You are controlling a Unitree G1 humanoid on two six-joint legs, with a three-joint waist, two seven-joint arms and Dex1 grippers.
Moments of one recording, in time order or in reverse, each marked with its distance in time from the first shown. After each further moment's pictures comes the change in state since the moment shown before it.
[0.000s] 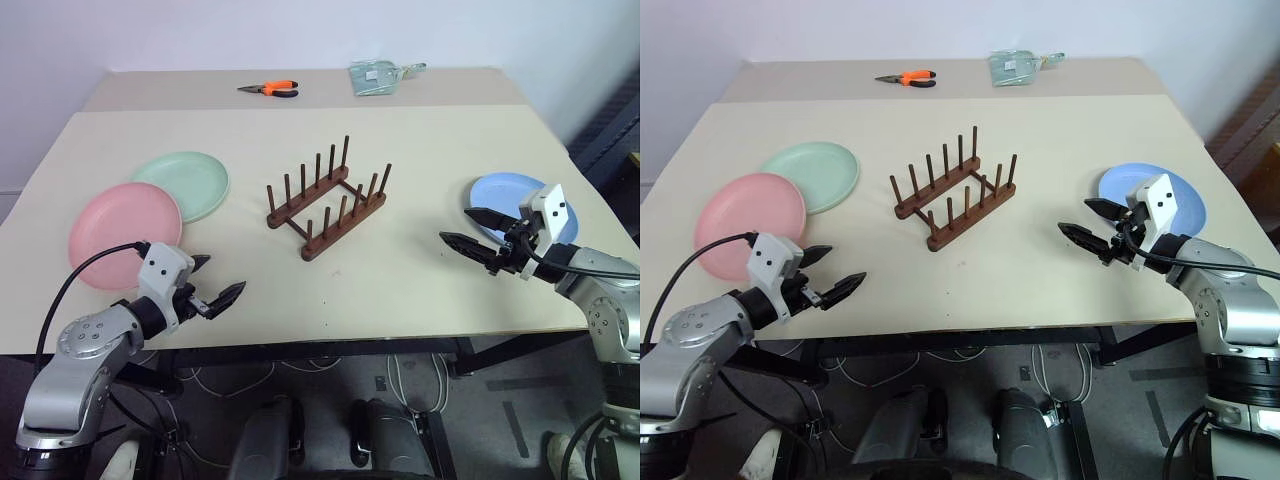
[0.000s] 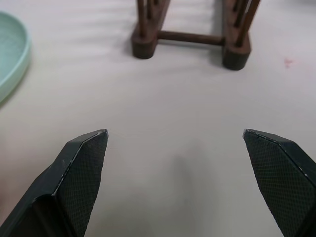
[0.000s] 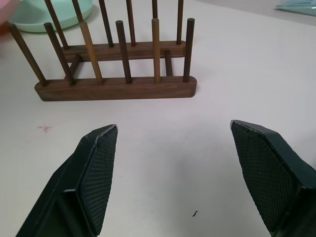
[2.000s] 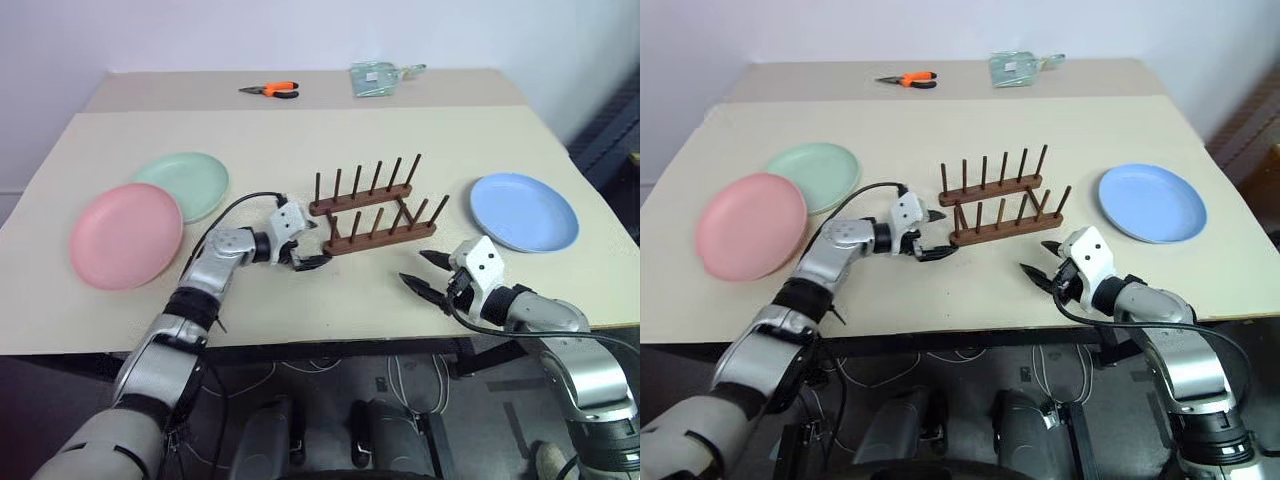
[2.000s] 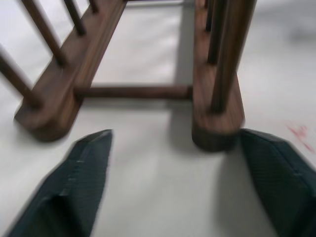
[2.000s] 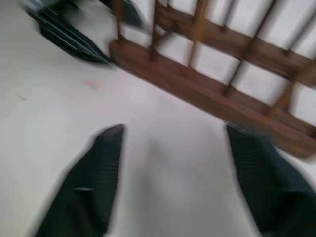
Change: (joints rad) left arm -0.696 -0.227 -0.413 0.965 0.324 -0.498 -0.342; right arm 0.220 0.083 0.185 -0.277 -0.217 0.001 -0.232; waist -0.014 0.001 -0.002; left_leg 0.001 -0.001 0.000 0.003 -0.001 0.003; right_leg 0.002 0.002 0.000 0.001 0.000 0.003
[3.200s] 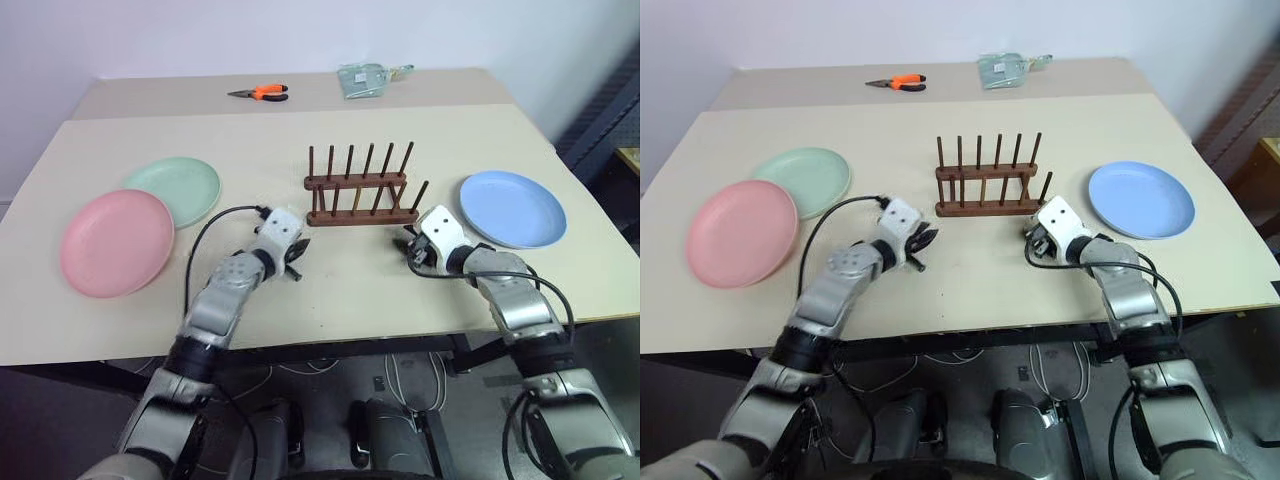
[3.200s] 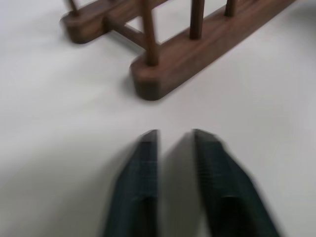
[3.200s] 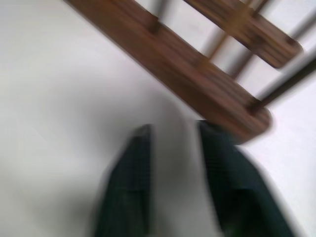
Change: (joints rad) left arm 0.298 -0.126 0.176 -0.599 -0.092 0.456 0.500; right arm -0.322 0.083 0.156 0.342 -0.132 -0.183 0.109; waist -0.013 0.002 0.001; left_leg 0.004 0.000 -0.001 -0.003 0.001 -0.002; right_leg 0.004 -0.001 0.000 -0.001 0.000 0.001
